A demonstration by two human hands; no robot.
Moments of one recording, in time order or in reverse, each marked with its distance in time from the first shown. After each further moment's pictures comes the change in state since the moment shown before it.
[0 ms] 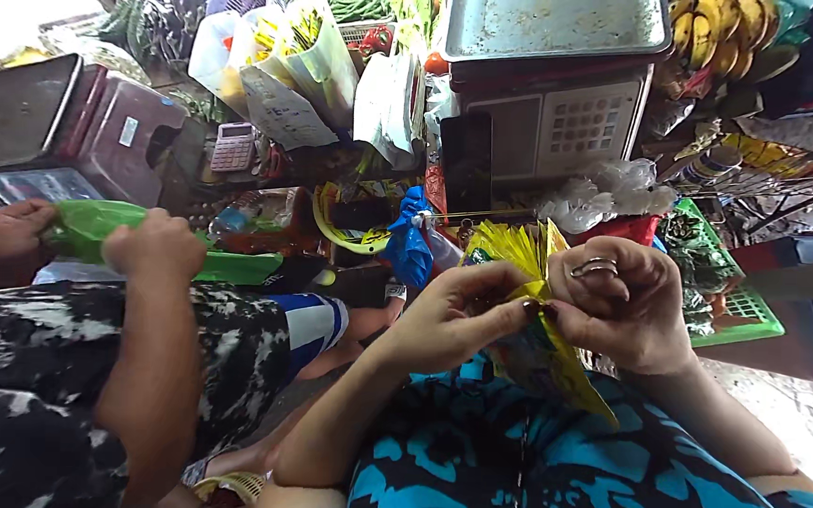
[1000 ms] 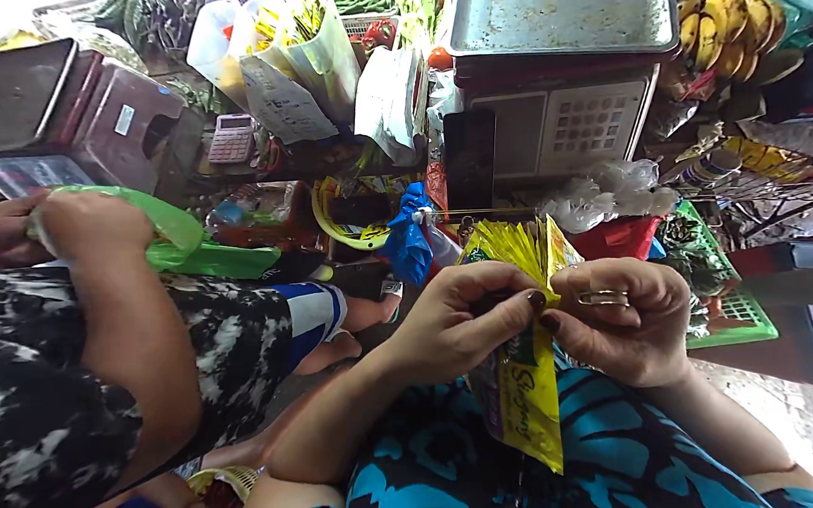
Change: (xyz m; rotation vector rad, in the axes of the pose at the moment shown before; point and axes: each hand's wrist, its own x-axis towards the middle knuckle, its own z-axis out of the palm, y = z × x) left_hand -0.002 0.011 0.010 -0.033 0.074 0.086; right_hand -0.006 0.002 0.006 -0.124 0.016 -0.119
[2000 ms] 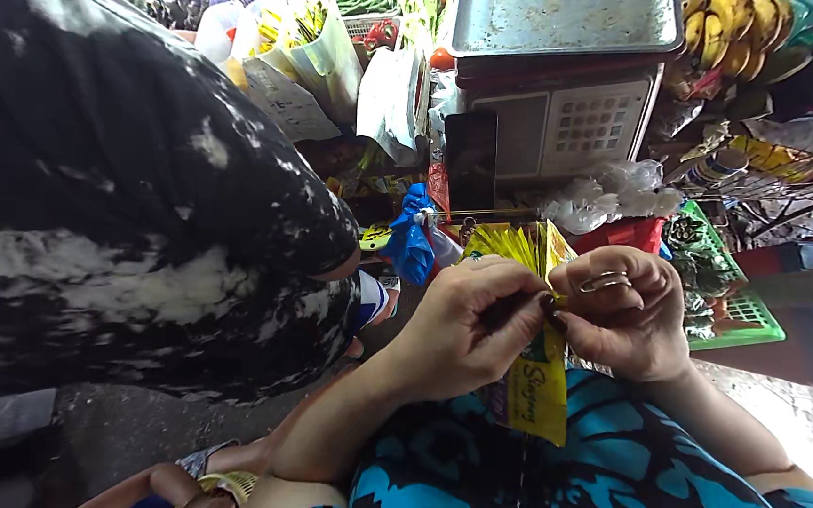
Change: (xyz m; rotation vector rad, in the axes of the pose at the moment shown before) left_hand 0.004 0.006 0.004 0.380 0.027 0.113; right_hand 0.003 0.006 -0.003 0.172 -0.012 0.066
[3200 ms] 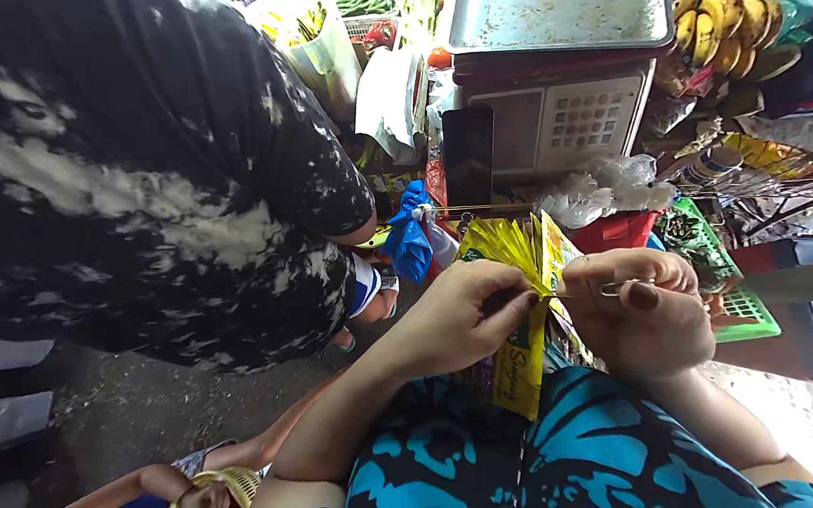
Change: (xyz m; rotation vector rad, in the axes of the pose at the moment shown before) left_hand -0.006 -0.015 0.003 0.120 -0.185 -0.184; right_hand -0.011 -0.007 0.005 0.201 0.092 -0.016
